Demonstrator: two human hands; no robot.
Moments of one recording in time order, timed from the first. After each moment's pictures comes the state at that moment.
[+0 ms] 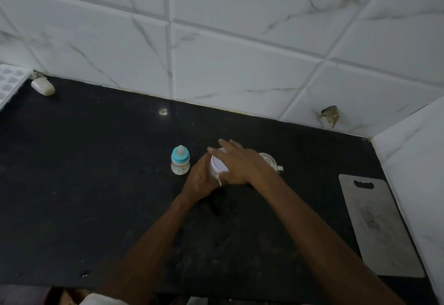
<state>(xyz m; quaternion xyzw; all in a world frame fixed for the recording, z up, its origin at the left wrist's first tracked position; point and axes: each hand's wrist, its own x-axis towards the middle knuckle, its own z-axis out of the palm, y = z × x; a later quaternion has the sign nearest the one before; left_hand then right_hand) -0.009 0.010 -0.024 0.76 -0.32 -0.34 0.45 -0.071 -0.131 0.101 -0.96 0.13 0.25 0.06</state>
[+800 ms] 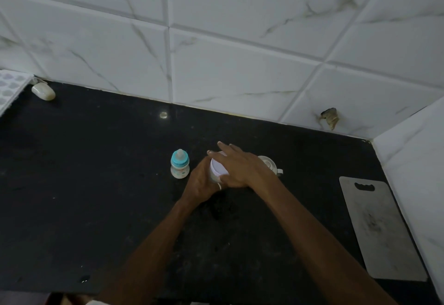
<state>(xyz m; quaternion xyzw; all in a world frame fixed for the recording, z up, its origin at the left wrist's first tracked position) -0.002 -0.010 -0.012 0.78 -0.32 -0.28 0.45 -0.074 -0.135 0.099 -0.96 0.13 0.25 0.09</state>
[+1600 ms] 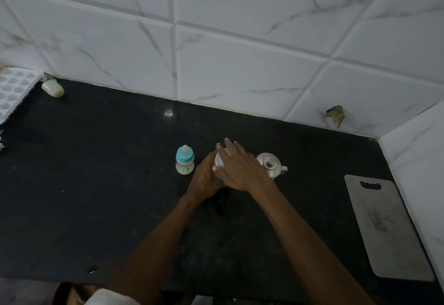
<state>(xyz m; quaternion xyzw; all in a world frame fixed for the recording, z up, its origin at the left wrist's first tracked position) 0.000 -0.011 -0.034 0.79 -0.36 -0.25 0.44 -0.081 -0.114 0.076 -0.96 0.19 0.15 0.11</state>
